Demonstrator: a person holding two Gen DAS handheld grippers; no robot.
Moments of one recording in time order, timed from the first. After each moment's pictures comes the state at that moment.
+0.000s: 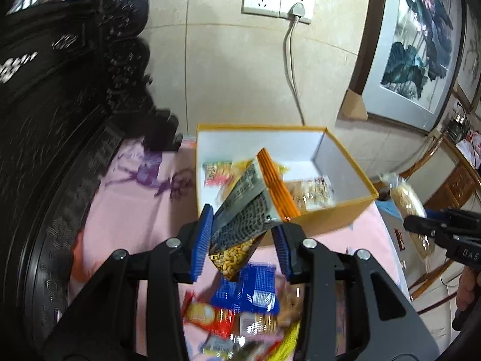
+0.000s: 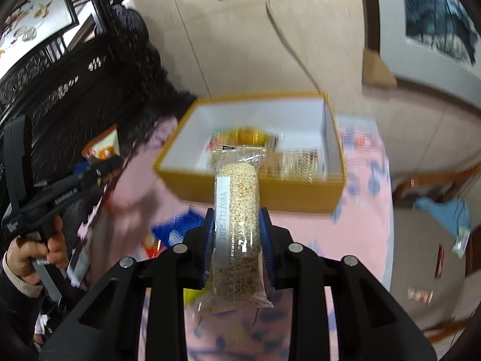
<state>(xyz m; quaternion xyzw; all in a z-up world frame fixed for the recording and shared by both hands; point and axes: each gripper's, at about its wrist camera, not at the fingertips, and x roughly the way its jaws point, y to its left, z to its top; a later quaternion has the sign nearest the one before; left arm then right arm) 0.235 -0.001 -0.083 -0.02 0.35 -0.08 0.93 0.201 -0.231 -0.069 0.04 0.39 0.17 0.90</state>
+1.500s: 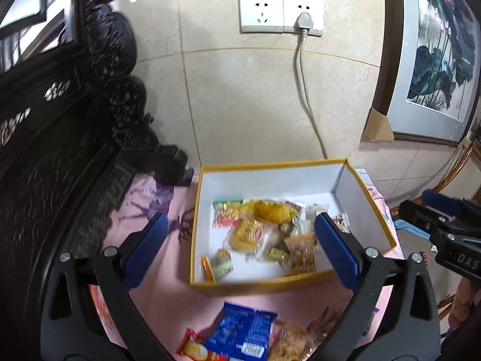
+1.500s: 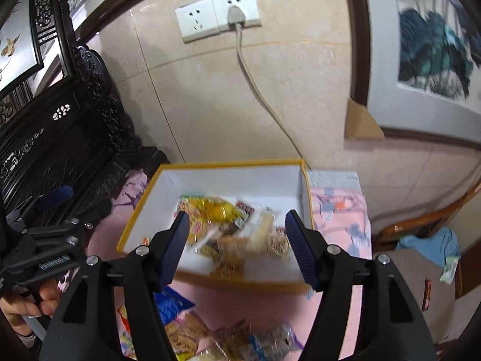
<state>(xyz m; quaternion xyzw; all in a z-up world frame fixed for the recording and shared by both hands) 0.280 -0.053 -0.053 0.02 0.33 0.00 0.94 0.262 -0.252 -0.049 0.05 0.37 0.11 0.92</state>
